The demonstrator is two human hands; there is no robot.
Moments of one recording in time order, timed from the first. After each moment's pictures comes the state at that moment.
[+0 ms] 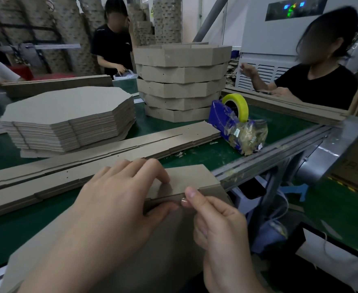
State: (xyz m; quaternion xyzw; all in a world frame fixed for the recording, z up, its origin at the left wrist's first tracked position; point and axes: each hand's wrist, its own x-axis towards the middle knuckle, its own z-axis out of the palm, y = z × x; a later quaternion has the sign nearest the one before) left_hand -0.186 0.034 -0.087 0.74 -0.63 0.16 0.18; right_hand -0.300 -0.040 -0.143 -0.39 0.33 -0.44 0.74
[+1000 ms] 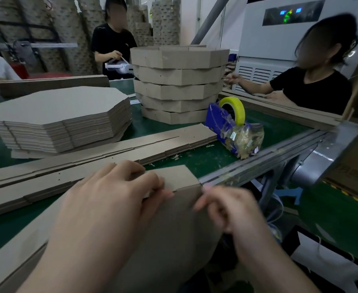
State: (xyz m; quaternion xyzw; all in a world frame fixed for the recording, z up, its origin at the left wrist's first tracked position) left_hand -0.191 0.027 -0.090 0.78 -0.57 0.20 0.20; right_hand -0.331 -0.091 -0.139 -0.65 0.33 -0.32 0.61
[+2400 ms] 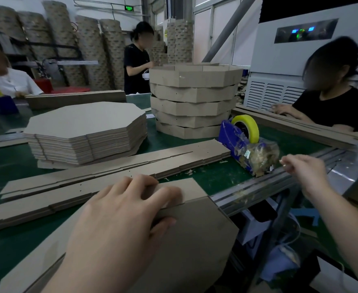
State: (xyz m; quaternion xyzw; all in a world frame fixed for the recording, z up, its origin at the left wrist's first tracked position) left_hand -0.178 0.036 -0.090 0.76 -0.59 0.24 0.11; right_hand -0.376 -0.300 -0.150 -0.60 0.50 -0.46 0.42
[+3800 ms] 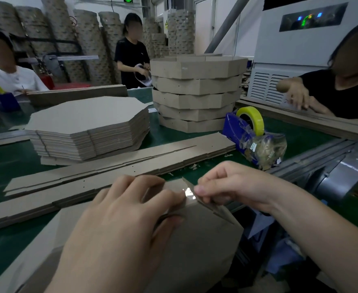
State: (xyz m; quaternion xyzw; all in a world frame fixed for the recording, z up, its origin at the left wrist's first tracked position) left_hand -0.184 0.044 -0.085 0.76 -0.60 0.20 0.16; right_hand -0.292 -0.159 -0.096 -0.80 0.12 -0.01 0.59
